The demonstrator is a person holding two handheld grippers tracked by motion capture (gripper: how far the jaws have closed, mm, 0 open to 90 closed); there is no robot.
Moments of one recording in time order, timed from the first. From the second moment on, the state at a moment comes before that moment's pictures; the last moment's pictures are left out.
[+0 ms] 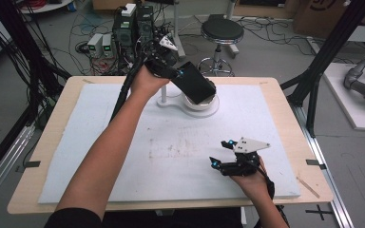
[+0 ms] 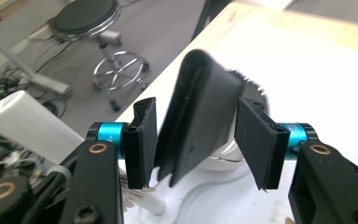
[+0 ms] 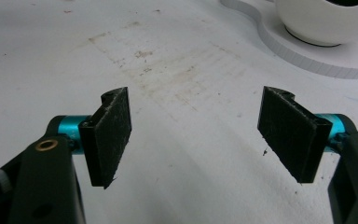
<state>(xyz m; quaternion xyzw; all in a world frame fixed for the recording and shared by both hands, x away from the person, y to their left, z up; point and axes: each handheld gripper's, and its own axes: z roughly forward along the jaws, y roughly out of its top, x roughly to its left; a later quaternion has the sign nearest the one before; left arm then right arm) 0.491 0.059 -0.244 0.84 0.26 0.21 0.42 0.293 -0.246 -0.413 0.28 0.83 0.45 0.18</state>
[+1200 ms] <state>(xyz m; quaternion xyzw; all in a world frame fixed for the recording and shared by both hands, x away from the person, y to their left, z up) 0.348 0.227 -0.337 0.78 0.26 0.13 0.55 0.297 -0.255 -0.417 0.29 0.82 0.46 0.18</state>
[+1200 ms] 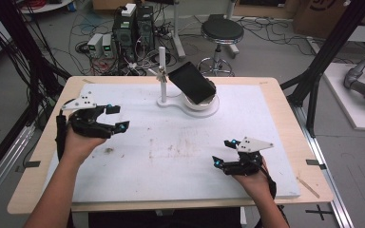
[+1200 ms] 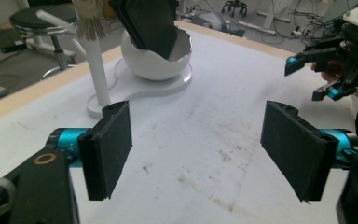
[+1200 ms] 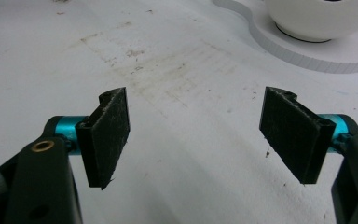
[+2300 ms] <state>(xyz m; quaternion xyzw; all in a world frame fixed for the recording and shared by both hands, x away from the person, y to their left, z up) 0.333 0.232 -0.401 0.78 0.27 0.10 0.56 0.312 -0.253 -0.417 0.30 0.81 0.46 0.18</state>
